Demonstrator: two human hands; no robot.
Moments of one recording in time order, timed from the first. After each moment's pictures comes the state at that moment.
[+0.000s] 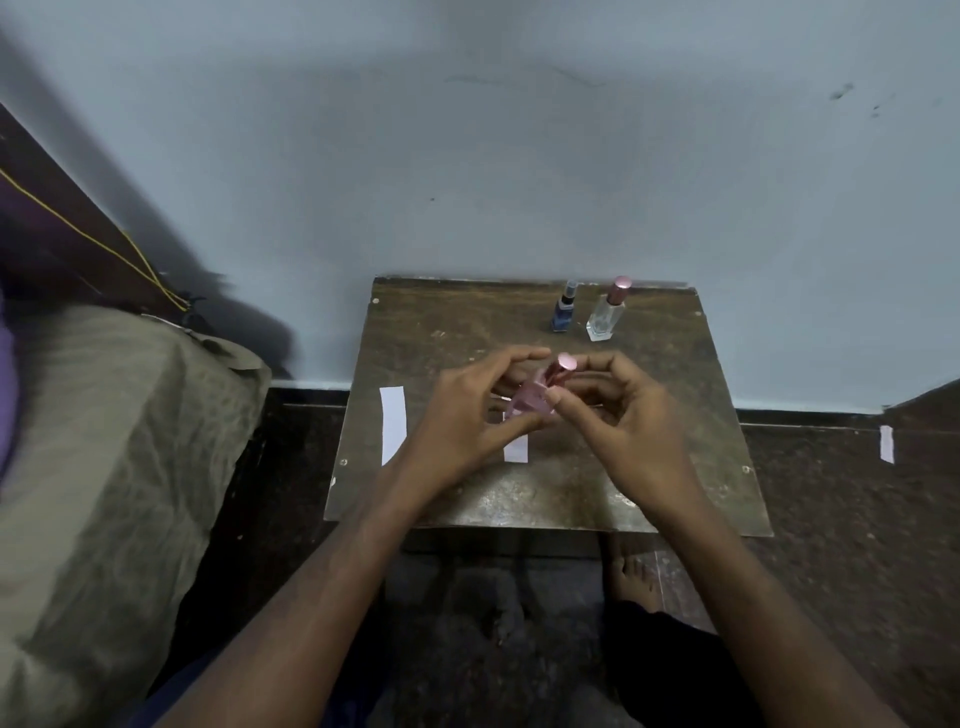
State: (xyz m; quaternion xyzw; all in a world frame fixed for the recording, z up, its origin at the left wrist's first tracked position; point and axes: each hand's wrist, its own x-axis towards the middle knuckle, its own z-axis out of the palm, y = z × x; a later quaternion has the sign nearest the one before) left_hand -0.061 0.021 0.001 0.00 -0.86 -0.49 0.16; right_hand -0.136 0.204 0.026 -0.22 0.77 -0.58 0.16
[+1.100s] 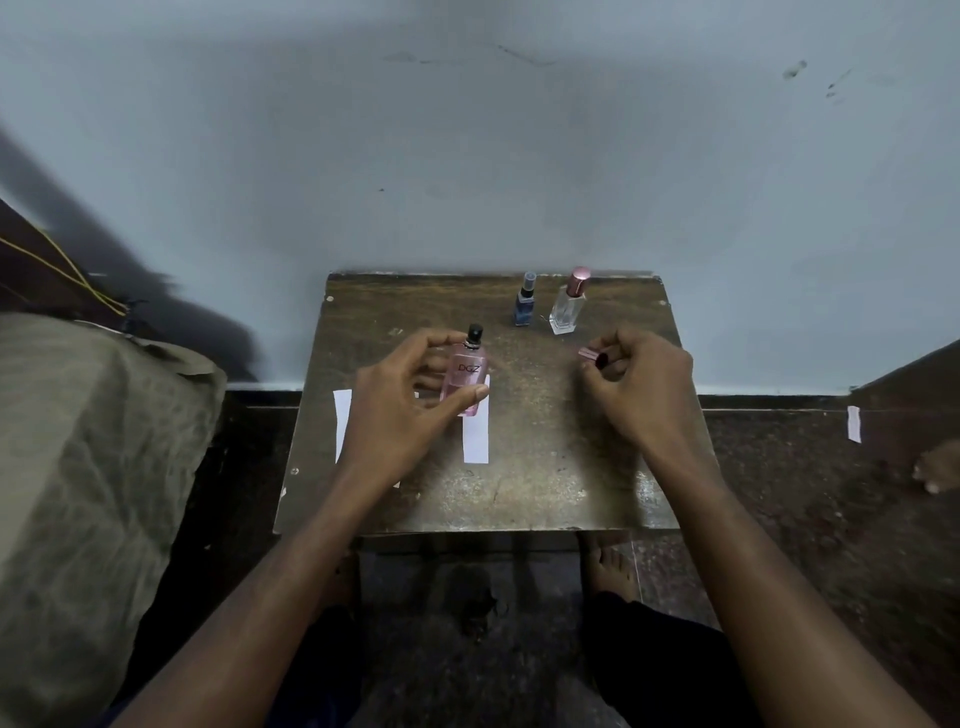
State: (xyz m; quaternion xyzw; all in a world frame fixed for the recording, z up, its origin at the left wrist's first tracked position) left_hand -0.060 0.020 0.005 0.15 -0.83 -0.49 0.20; right_hand -0.210 0.230 0.008 -0.16 0.92 -0.35 0.02
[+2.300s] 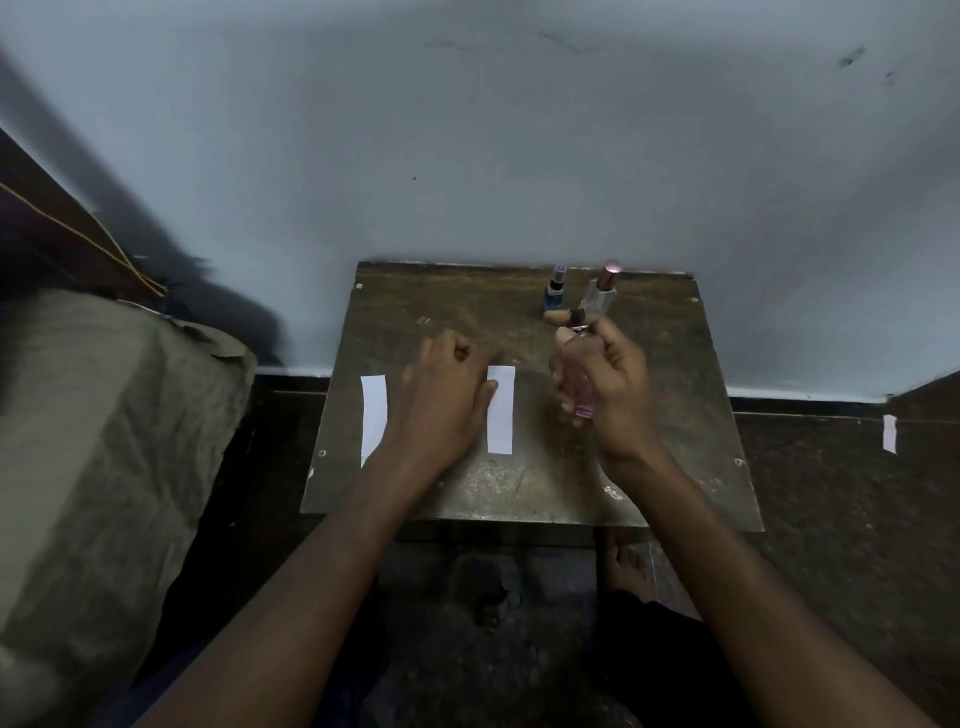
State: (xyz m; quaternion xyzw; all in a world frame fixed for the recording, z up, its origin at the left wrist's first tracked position) left_hand -0.074 0.020 -0.022 0.15 -0.97 -0.20 0.09; right_hand -0.163 0.186 0.010 -0.17 0.65 -0.71 0.21
